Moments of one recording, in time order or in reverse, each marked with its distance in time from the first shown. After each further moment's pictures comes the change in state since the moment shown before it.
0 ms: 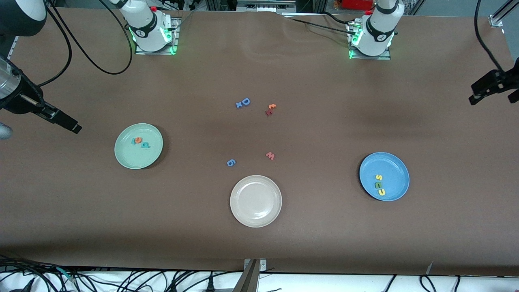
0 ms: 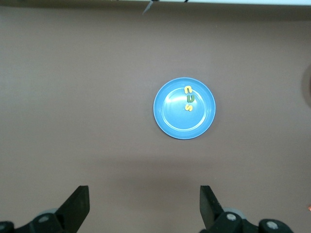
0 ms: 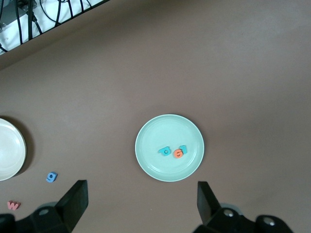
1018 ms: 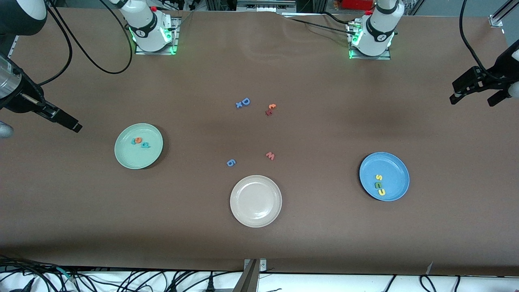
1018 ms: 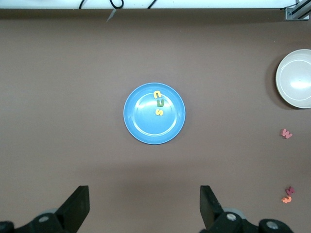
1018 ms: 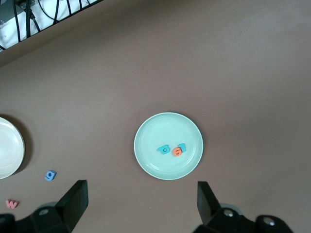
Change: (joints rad) left arm -0.005 0.020 -0.060 -0.017 -0.078 0.039 0.009; right arm 0.000 -0.010 0.000 -0.014 0.000 -0.003 0.000
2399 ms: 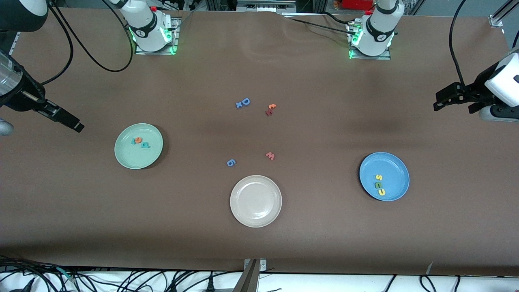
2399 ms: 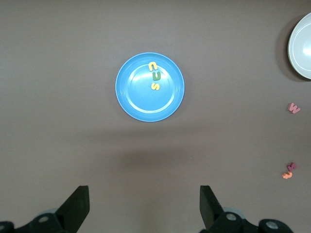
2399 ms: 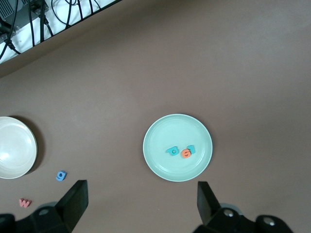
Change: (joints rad) left arm -0.003 0.105 -0.009 0.070 0.000 -0.125 0.002; right arm 0.000 -0.020 0.001 -0.028 0.033 0.043 0.000
